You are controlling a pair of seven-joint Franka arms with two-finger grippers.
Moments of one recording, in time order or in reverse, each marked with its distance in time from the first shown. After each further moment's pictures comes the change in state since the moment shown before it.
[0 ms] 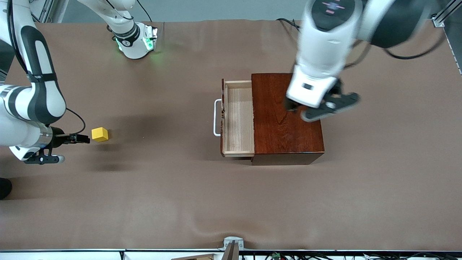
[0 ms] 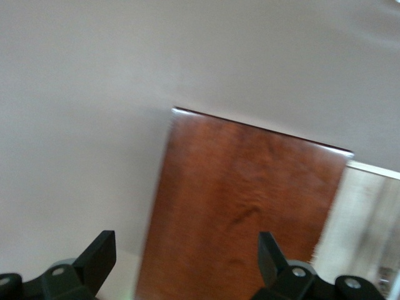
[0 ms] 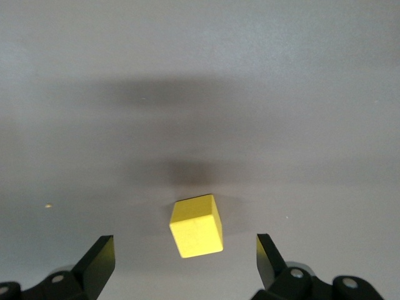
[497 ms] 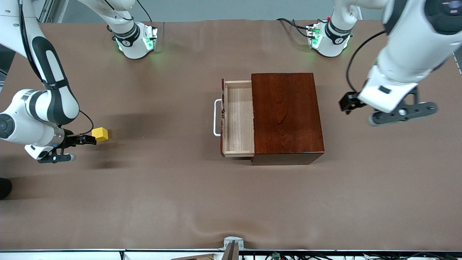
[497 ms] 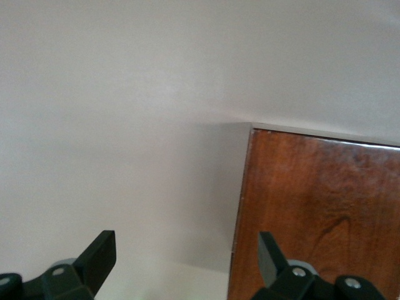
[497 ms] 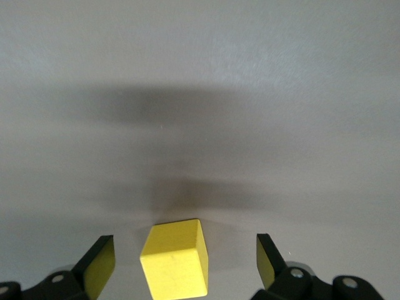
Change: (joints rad) left arm 0.197 -0.110 -0.006 -0.090 -0.004 0.000 0.302; right arm -0.022 0.021 -0.001 -0.144 -0.005 0.212 -0.095
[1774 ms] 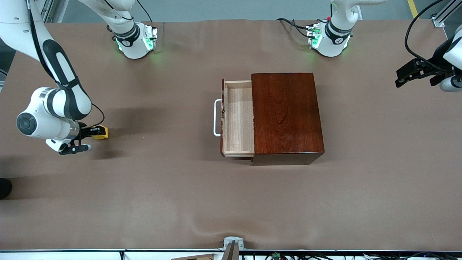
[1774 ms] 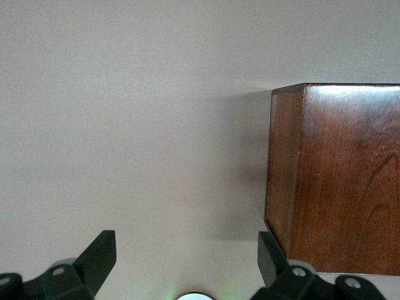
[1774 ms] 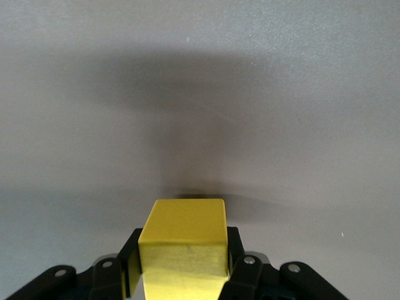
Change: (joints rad) left arm 0.308 -0.295 -0.062 -0.323 -0.126 0.064 0.331; right arm -0.004 -0.002 0.015 -0.101 -0.003 -0.016 -0.052
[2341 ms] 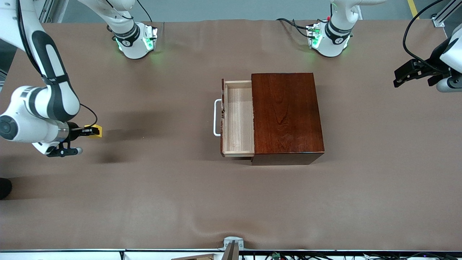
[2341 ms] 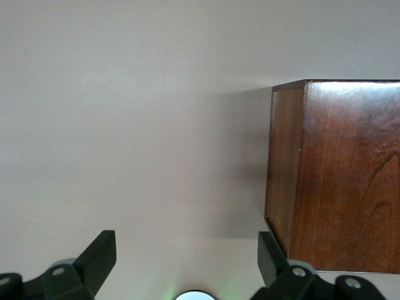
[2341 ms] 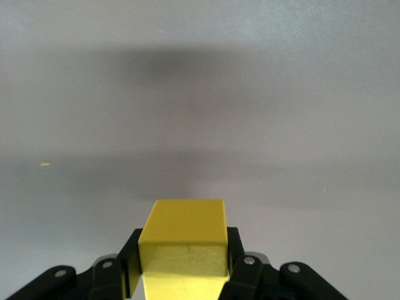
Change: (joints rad) left arm 0.001 0.000 -0.001 -0.008 0.000 0.000 0.000; right arm 0.026 -0.059 0.019 0.166 0.034 -0.270 0.144
